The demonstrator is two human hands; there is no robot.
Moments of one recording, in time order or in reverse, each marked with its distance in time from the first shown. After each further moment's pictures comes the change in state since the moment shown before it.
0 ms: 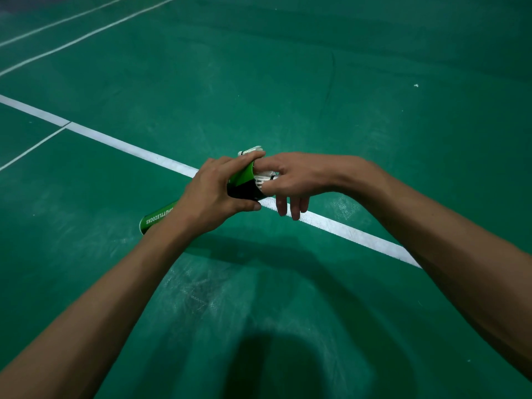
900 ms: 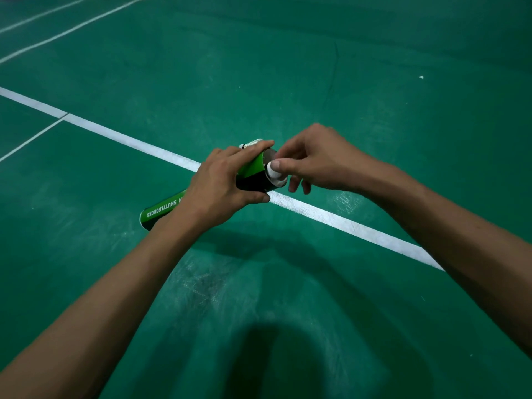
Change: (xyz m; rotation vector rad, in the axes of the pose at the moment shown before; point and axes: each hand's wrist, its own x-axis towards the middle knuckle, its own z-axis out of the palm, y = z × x) left_hand 0.000 0.013 0.001 0.079 0.041 -0.009; right_hand -0.010 0.016 0.004 0.102 0.456 -0.107
